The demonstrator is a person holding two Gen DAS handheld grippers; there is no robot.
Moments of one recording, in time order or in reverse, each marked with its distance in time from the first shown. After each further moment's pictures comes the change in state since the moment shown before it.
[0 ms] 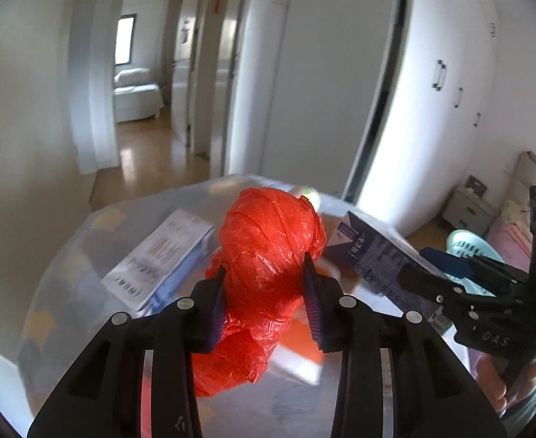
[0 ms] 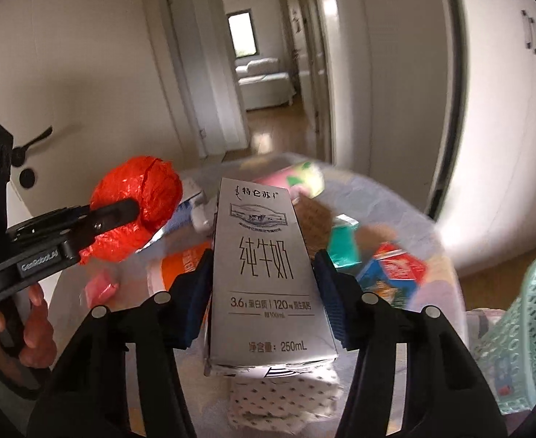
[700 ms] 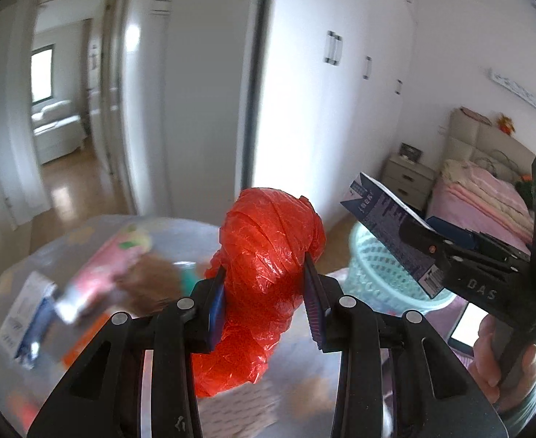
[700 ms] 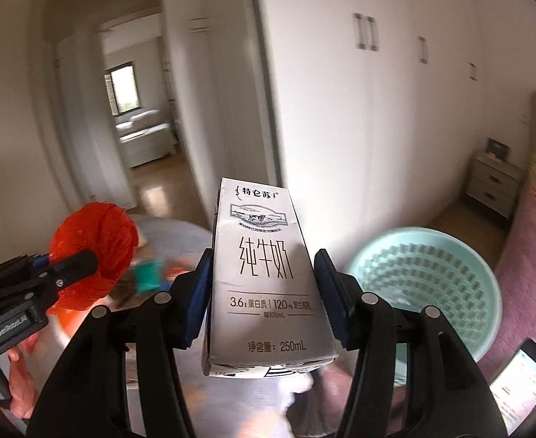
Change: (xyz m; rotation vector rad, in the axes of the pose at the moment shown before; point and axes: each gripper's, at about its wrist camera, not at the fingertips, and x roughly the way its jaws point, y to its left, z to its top) left arm 0.043 -0.174 0.008 0.211 0.008 -0.238; right arm -0.117 -0.144 -0.022 0.252 -0.161 -0.441
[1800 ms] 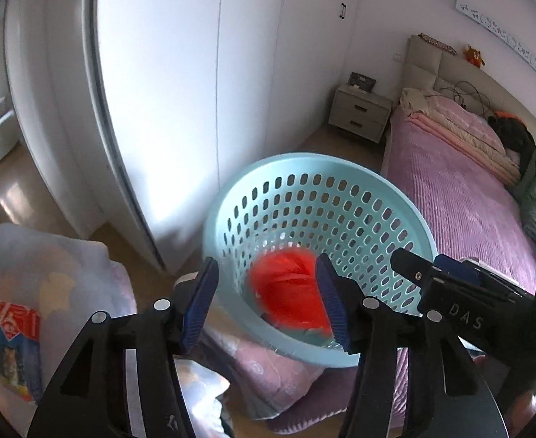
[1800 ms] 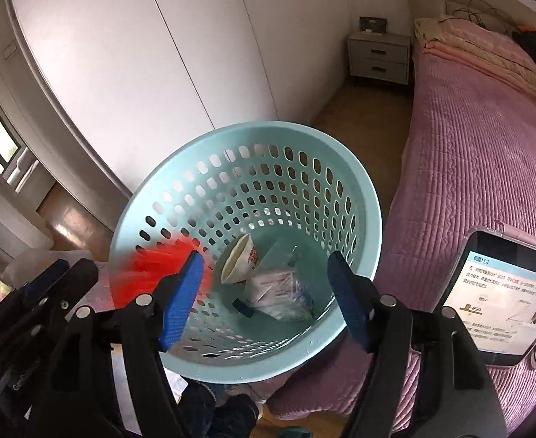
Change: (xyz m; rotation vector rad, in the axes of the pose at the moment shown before) left arm 0.190 -0.172 -0.014 0.125 0.239 -0.156; right arm 0.048 -0.208 -0.067 0.455 0.249 -0.314
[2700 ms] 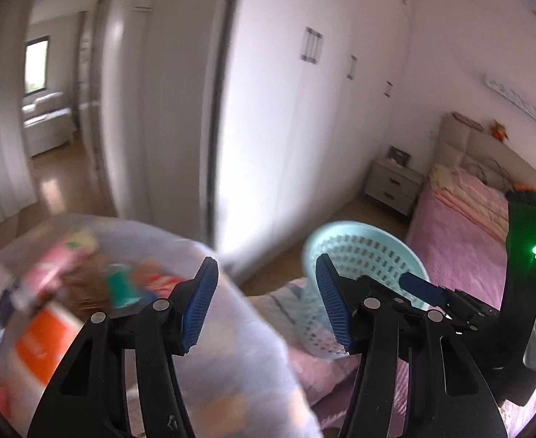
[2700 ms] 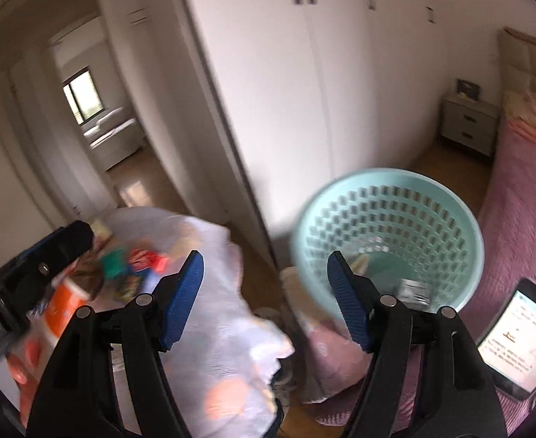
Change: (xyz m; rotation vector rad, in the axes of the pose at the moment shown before) left arm -0.197 0.089 -0.030 -0.179 -0.253 0.138; right arm -0.102 0.146 -0.047 -0.312 -0.115 0.277
